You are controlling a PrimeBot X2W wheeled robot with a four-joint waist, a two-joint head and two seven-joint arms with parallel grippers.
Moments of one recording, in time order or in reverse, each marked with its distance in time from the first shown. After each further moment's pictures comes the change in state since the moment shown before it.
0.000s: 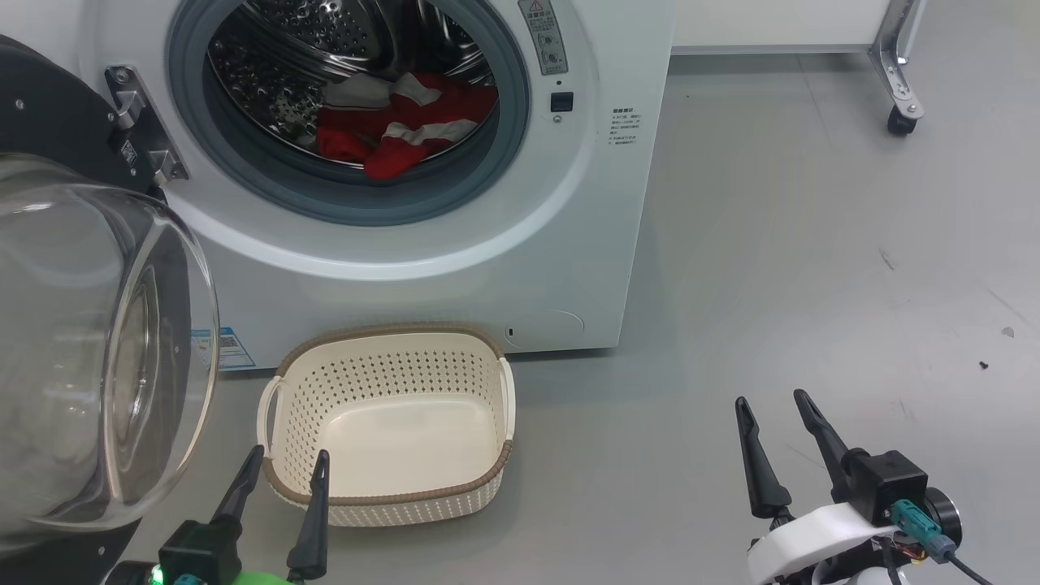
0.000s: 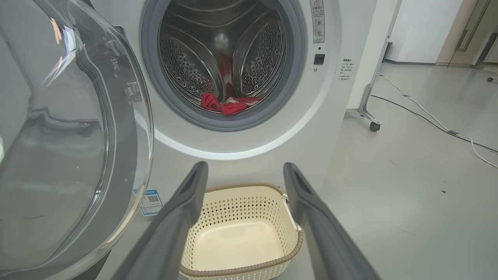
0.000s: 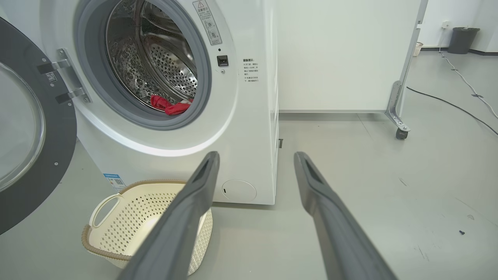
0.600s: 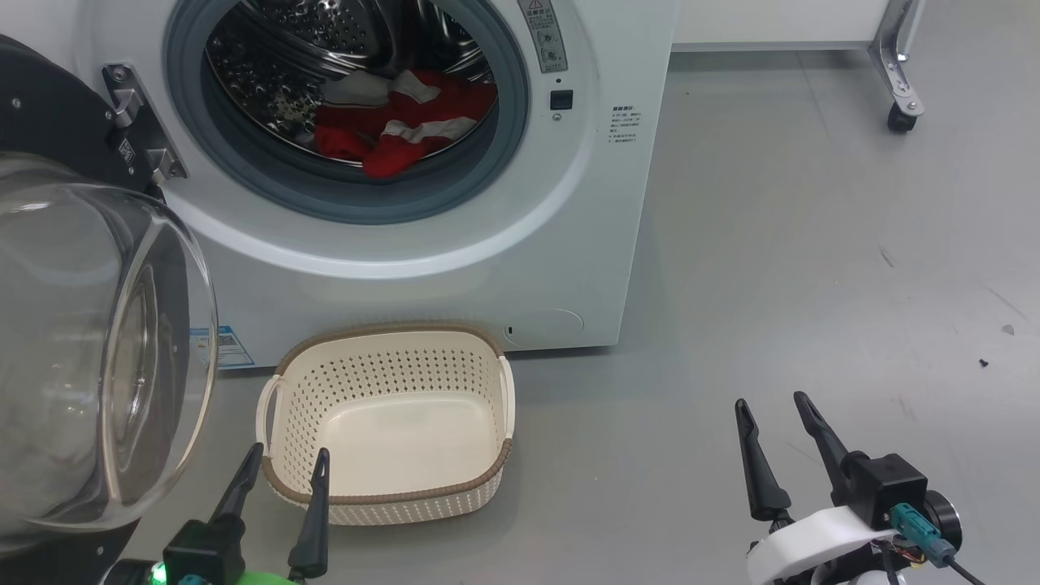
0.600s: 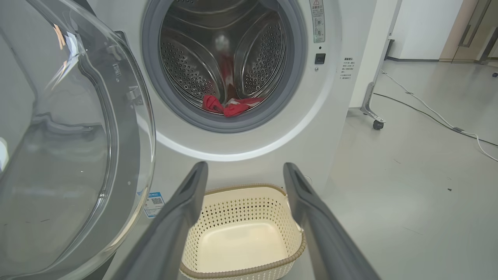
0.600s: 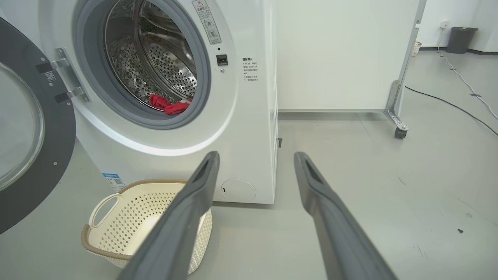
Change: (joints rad) left arm 0.001 -0.001 -0.002 -0.010 0.023 0.016 0.000; right arm 0.010 0.000 0.005 -0.016 0.000 -0.009 0.000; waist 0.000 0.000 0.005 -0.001
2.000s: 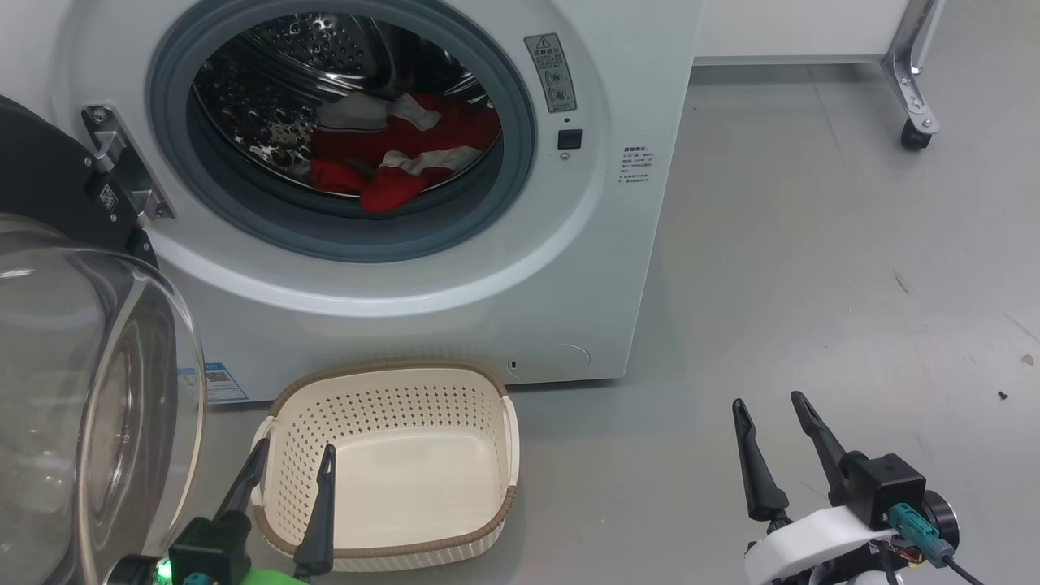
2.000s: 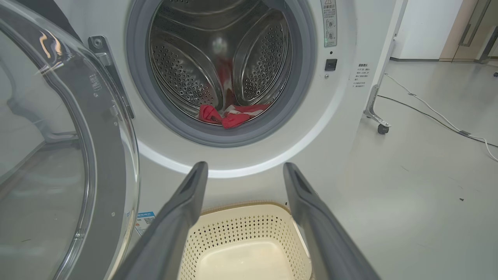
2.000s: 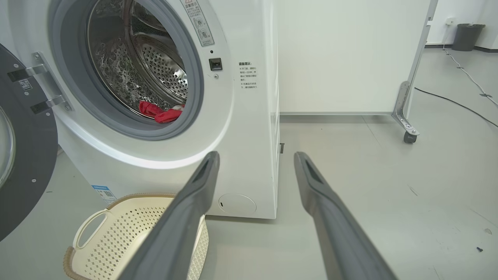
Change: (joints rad) left arm 0.000 -0.001 -0.012 -0.021 0.009 0.009 0.008; right arm 0.000 0.000 0.007 -0.003 0.007 -0.001 0.000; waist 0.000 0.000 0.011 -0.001
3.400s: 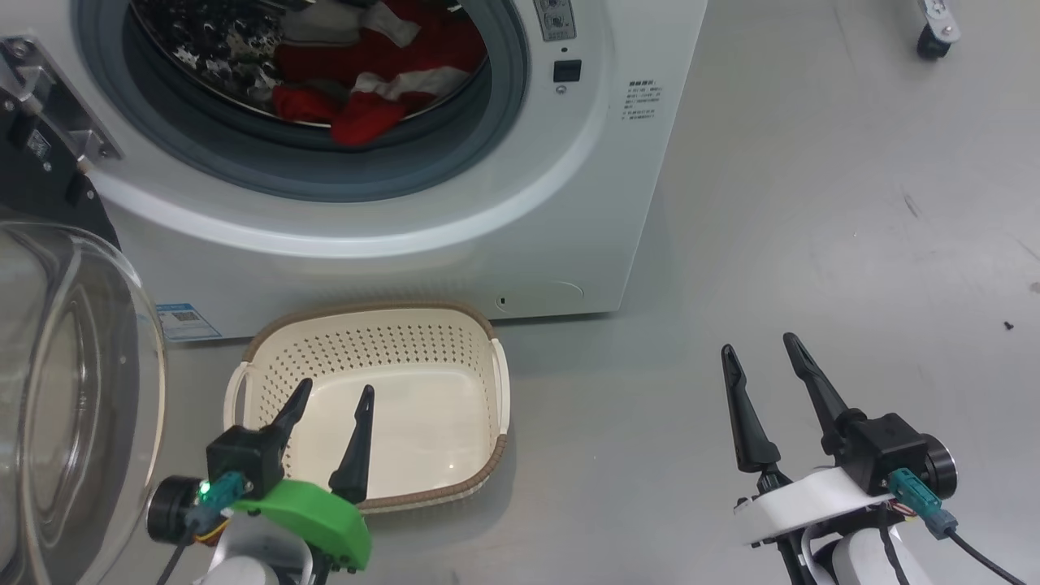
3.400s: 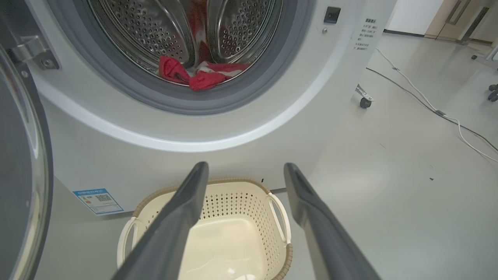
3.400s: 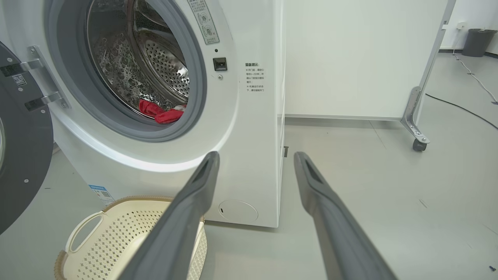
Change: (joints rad) left arm -0.166 -0.037 -0.046 0.106 -0.058 -0.041 0.088; right arm -0.050 0.000 0.014 -0.085 -0.030 0.001 0.000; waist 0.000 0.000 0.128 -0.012
